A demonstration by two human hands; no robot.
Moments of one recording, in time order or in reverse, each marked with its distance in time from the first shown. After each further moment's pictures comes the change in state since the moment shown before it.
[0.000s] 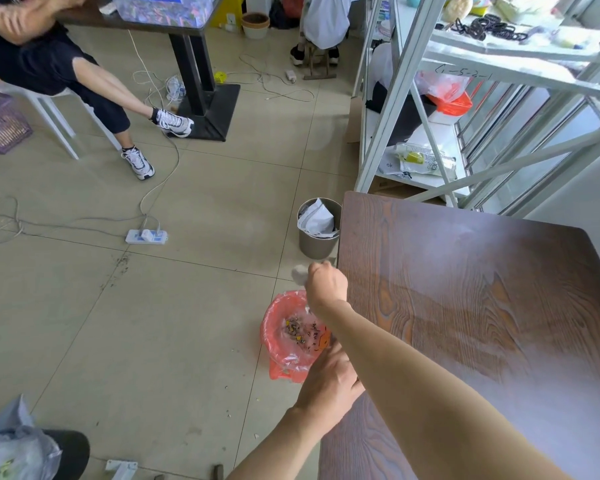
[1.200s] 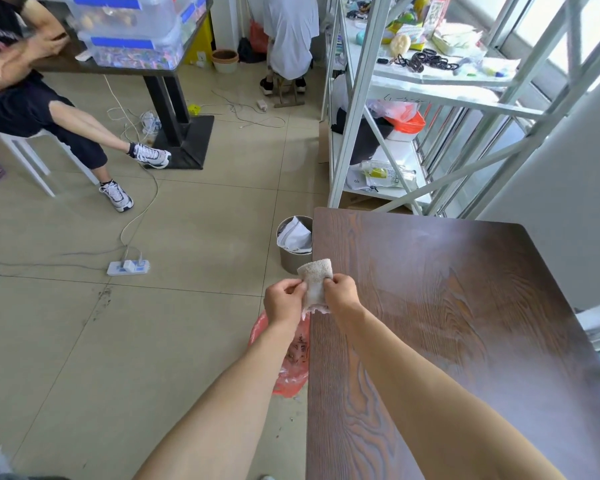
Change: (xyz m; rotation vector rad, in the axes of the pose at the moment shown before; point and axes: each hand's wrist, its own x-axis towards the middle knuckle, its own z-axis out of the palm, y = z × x) left_hand 0.092 -0.031 -0.055 -0.696 0.444 -0.868; right_hand -0.040 0.053 -0.041 1.126 -0.002 0.485
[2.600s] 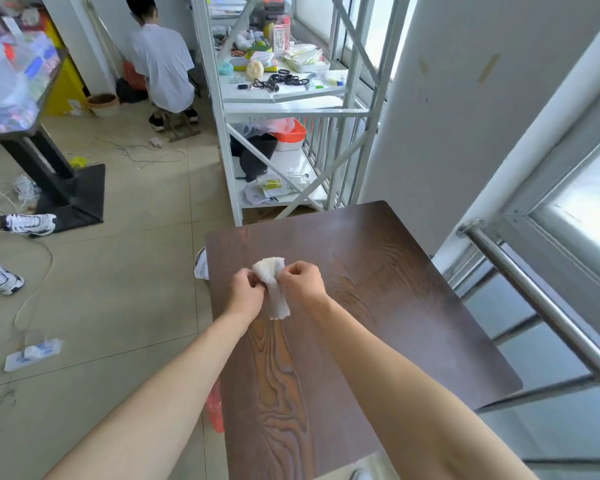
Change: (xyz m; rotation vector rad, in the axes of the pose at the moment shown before) left_hand -0.076 0.084 0.086 0.399 -0.350 0.187; right_hand -0.059 -0.007 -0.157 0.099 0.175 -0.132
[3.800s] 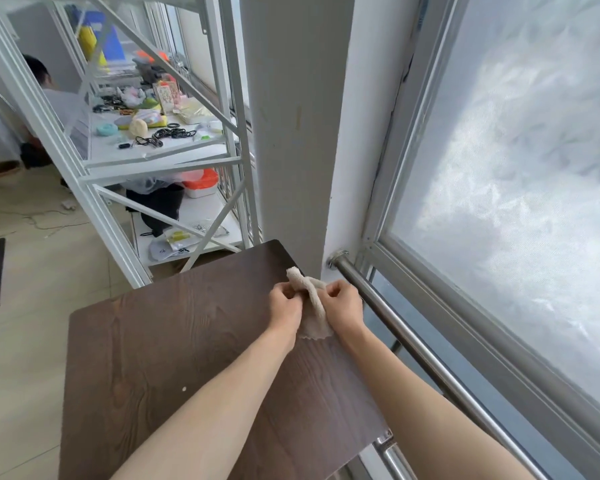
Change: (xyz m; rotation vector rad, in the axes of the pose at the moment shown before) left_hand -0.082 0.193 0.292 -0.460 -0.249 0.010; right_hand 0.022 0.080 -0.323 0.005 0.469 0.018
